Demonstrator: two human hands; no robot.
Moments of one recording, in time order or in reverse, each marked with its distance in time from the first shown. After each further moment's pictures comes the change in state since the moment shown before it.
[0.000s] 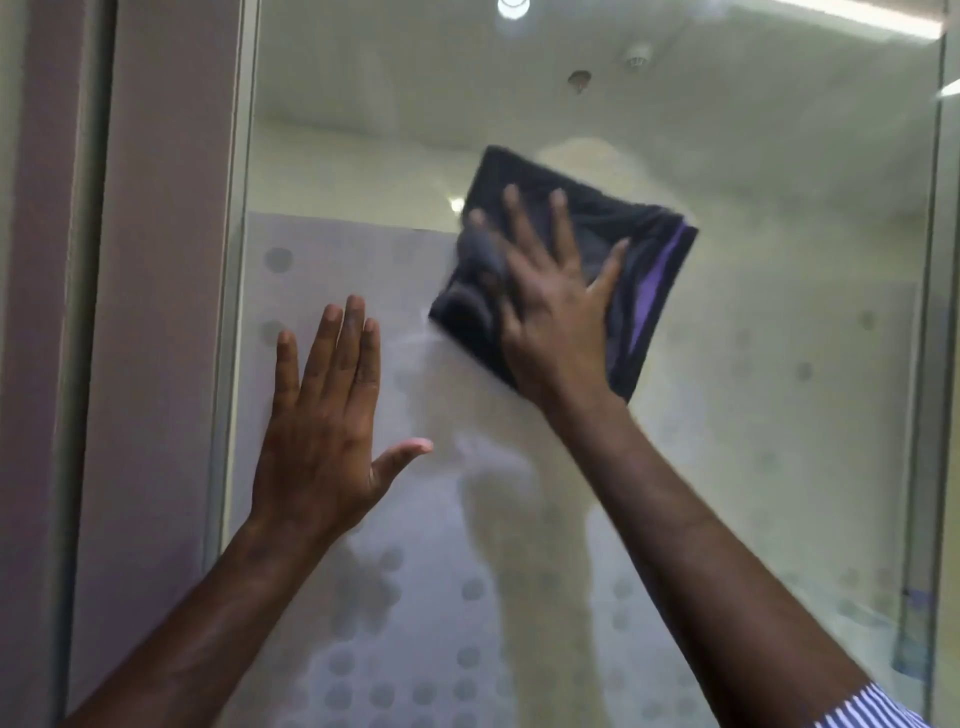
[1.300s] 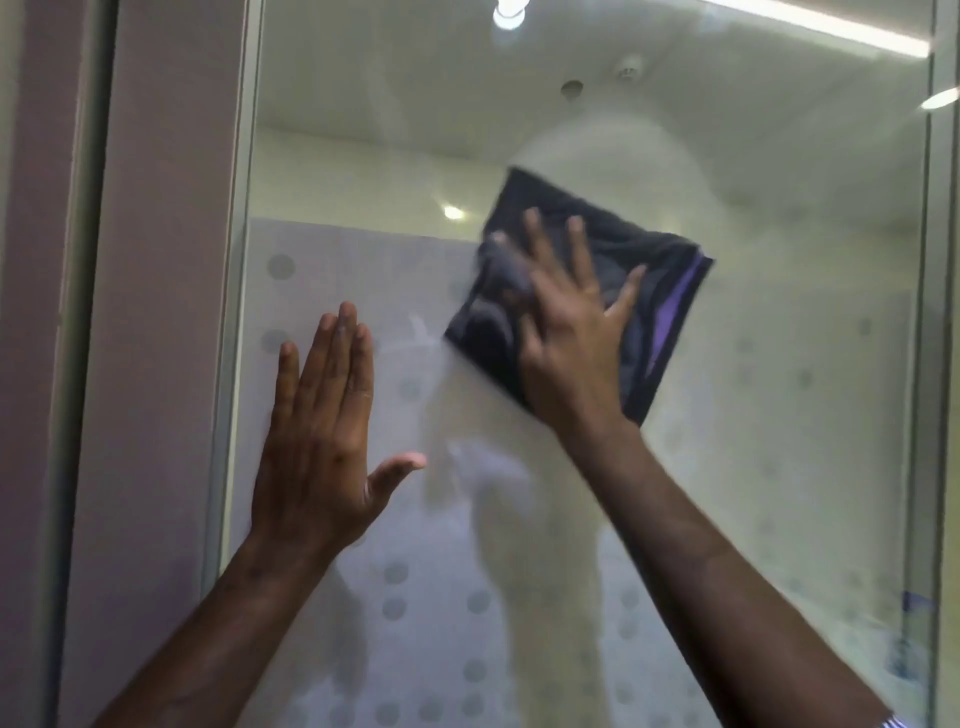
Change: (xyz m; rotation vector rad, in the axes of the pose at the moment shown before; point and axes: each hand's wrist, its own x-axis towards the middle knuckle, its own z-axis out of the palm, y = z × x) left_hand -0.004 -0.003 0.003 -0.188 0.103 -0.010; right_hand -0.013 -0.001 -0.004 0.077 0.033 0.070
